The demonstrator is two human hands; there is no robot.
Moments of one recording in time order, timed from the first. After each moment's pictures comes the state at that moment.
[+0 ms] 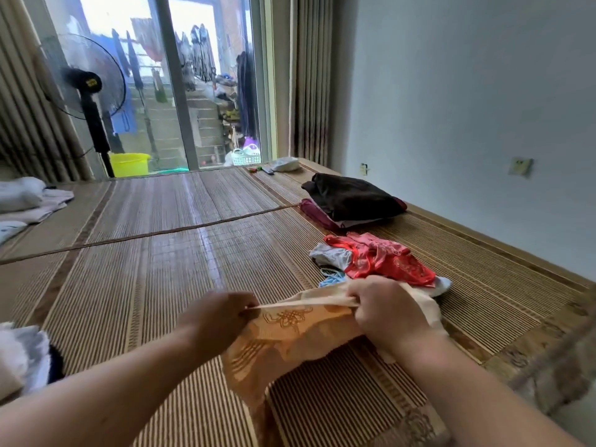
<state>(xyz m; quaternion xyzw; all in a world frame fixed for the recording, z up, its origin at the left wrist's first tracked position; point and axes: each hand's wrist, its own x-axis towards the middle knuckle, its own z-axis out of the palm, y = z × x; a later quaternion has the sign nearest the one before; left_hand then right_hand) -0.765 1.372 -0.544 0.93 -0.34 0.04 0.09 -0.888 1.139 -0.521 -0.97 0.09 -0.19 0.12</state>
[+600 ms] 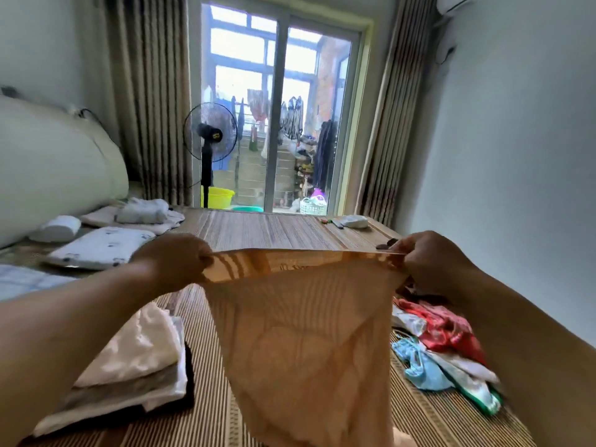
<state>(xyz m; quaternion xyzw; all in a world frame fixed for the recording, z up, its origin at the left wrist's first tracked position) -0.778 1.610 -0.386 0.97 -0.14 0.18 0.07 -0.876 1.261 -0.342 -0.94 0.06 -0.19 0.29</state>
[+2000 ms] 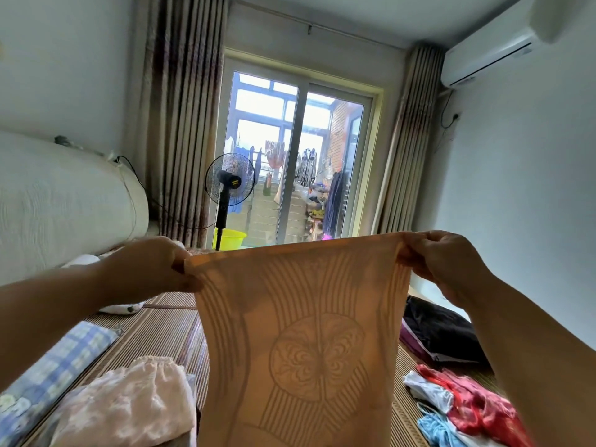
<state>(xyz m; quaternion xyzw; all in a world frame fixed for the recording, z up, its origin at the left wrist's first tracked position) -0.796 1.698 -0.315 0.92 -0.24 0.22 0.20 -0.844 1.303 -0.263 -0.74 -0.01 -0.28 0.61</state>
